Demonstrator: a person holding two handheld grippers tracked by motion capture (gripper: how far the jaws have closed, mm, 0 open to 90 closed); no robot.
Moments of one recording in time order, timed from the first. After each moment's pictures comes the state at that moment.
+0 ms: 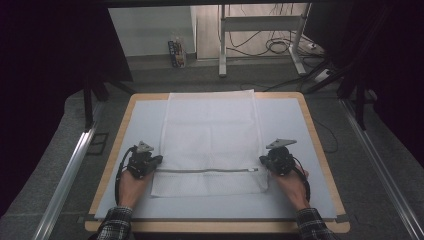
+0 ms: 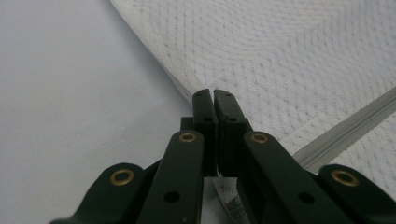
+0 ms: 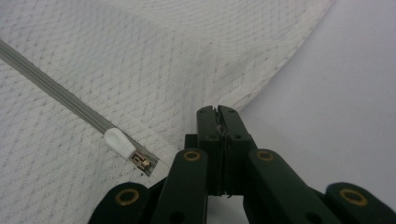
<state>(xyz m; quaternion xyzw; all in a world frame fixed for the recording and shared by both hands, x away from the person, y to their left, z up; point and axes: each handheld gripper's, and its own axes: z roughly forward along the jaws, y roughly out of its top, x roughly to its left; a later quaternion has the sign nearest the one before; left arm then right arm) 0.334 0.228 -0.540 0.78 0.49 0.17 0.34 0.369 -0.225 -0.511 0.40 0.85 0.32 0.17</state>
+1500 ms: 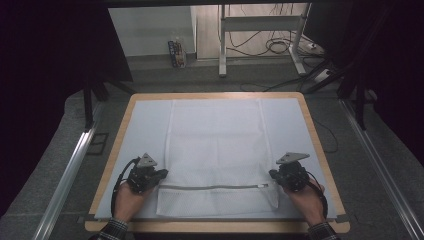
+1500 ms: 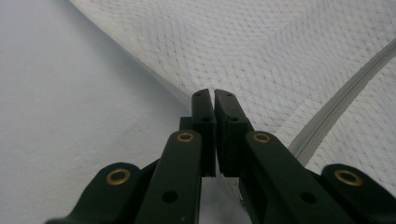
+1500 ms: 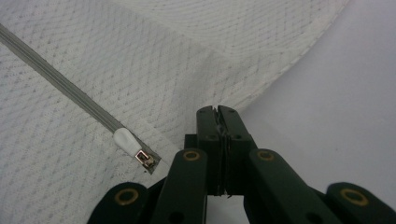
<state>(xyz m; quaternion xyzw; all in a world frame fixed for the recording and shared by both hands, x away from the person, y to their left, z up) 0.286 0.212 -0.525 0.82 0.43 0.13 0.35 0.317 -0.249 -0.496 0.37 0.87 0.30 0.16</state>
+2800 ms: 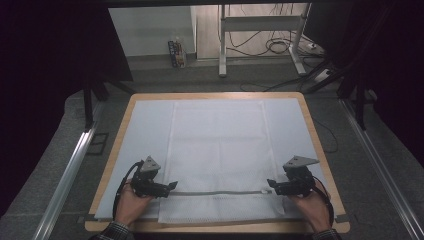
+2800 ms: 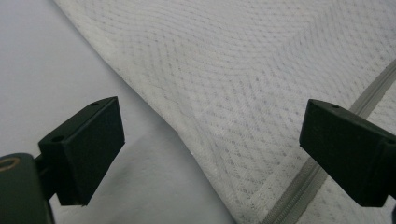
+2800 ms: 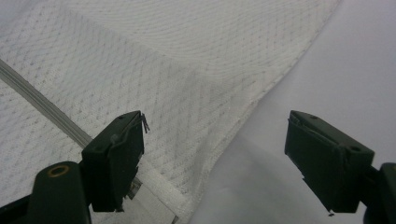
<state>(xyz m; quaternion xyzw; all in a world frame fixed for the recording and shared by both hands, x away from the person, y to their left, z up) 0.281 0.202 -0.532 0.82 0.42 0.14 0.36 0.311 -0.267 -0.504 0.38 0.85 0.33 0.17</state>
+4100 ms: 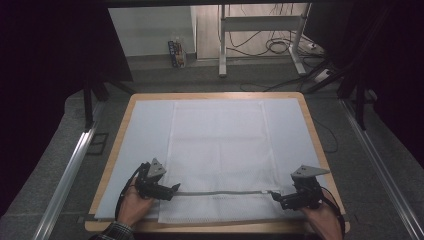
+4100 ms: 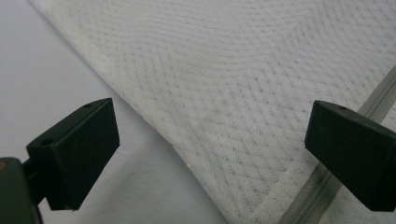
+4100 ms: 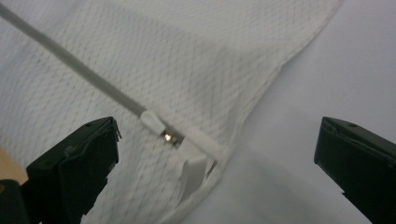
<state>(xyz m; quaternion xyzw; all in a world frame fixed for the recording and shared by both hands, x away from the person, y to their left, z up) 0.279 0.188 -0.537 0.84 0.37 0.19 0.34 0.275 -0.279 -0.497 0.39 0.84 0.35 0.13</state>
